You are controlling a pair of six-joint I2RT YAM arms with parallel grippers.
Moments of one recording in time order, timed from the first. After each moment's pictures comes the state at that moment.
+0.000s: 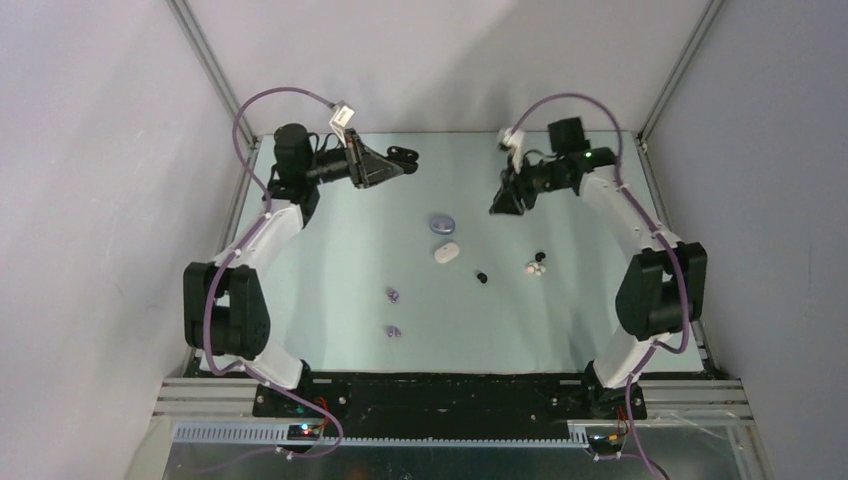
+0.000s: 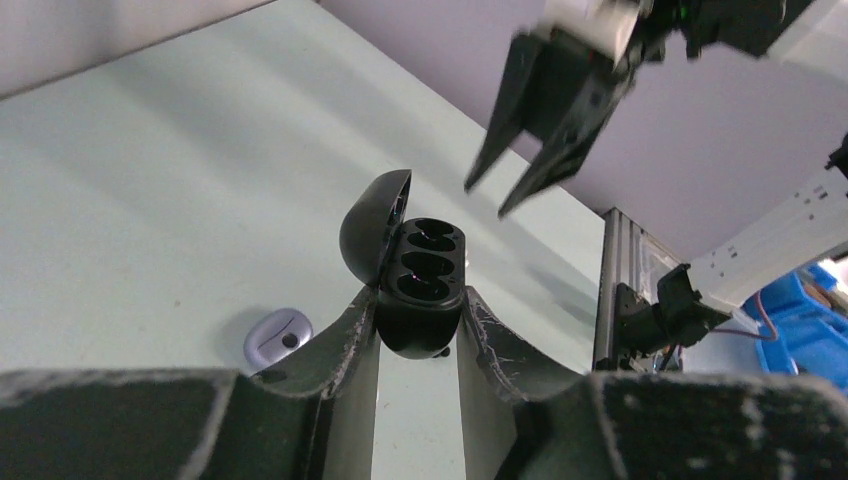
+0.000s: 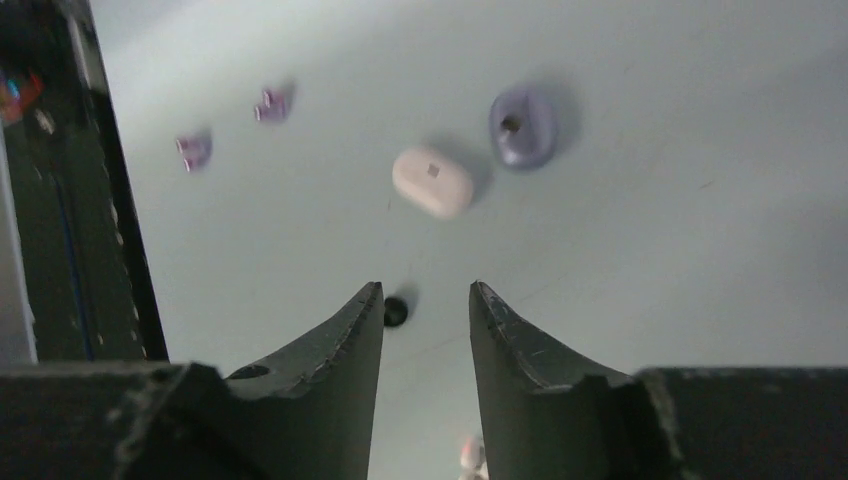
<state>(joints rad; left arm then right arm) -0.14 1.59 1.21 0.31 1.08 -0.42 0.20 1.70 1.59 -0.73 -0.93 -0.55</state>
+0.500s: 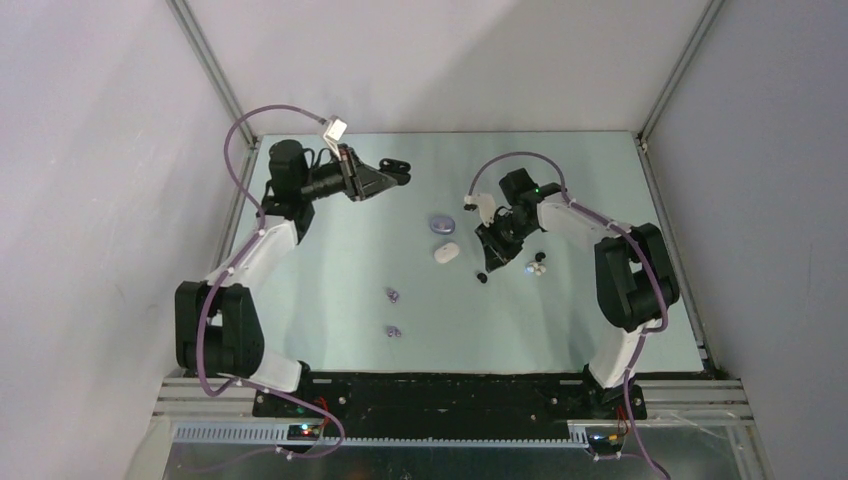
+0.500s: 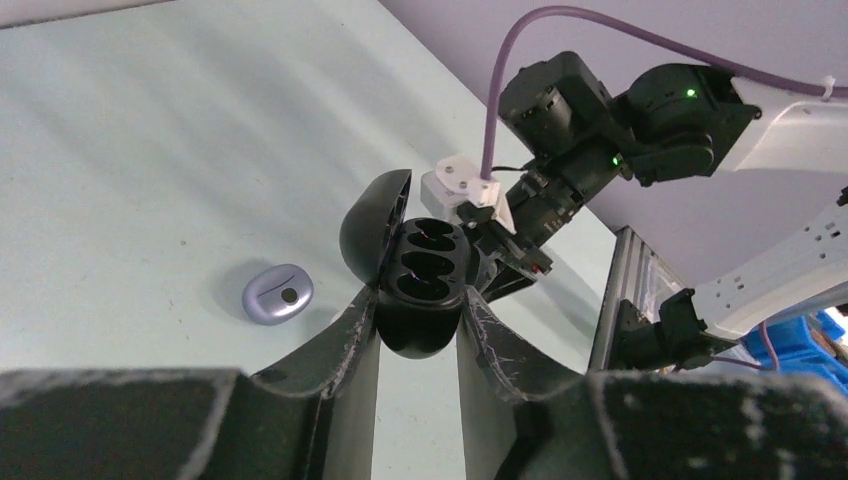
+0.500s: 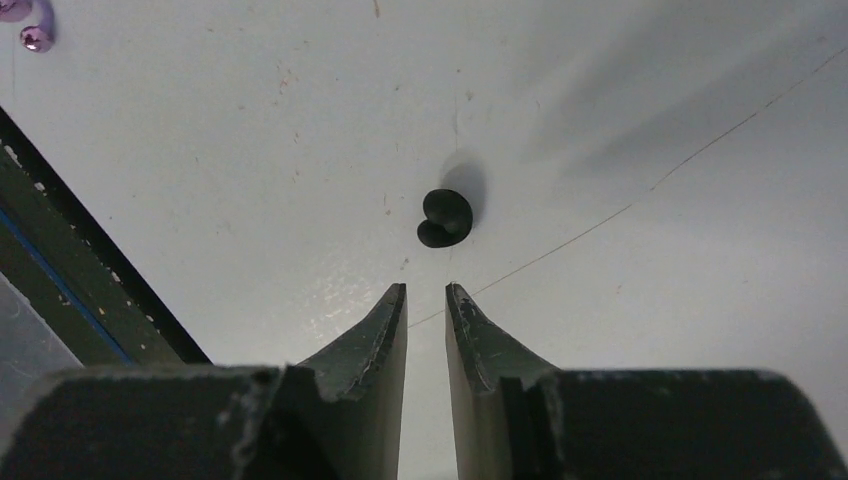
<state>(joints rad) -0.11 1.47 1.07 0.27 0.98 -0.44 0.41 1.81 1.31 -0.77 -0.52 -0.42</state>
